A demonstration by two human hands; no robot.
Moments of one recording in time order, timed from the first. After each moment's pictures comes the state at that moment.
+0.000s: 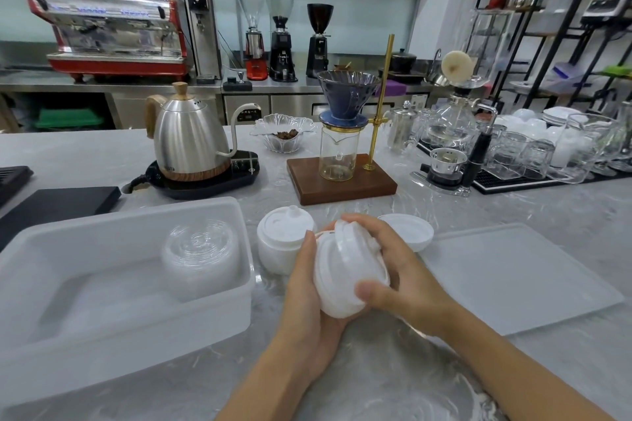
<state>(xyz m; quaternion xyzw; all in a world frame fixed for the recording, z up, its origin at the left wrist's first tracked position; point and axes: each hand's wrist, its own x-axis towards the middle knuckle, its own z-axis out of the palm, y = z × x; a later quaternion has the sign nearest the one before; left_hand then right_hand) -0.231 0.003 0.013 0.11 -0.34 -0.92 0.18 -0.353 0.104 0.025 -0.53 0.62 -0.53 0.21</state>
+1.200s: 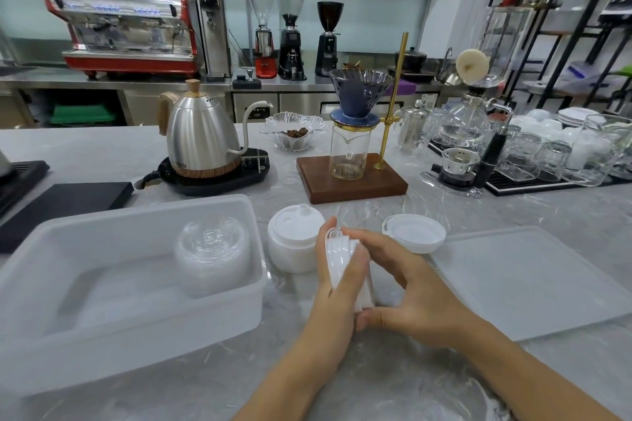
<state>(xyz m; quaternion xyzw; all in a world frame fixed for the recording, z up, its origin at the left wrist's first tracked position) -0.226 0.017 0.017 0.13 -0.55 -0.78 0.25 -0.349 0.106 0.024 -0.58 0.65 -0.47 0.14</state>
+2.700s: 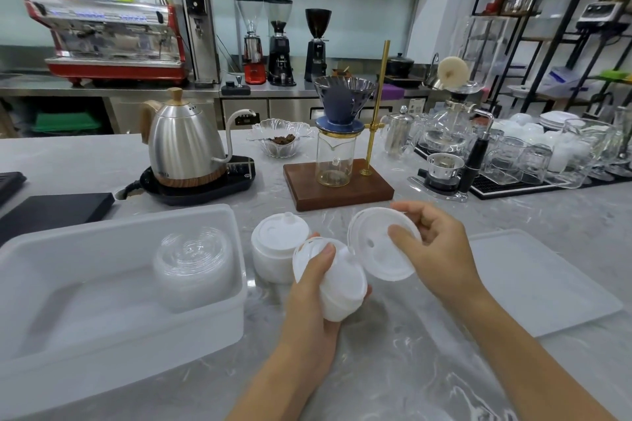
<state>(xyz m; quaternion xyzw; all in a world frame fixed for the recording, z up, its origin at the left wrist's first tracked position) -0.242 0.010 0.014 0.15 -0.34 -0.89 0.28 -0.389 0.107 0.048 -0.35 0.70 -0.62 0.02</state>
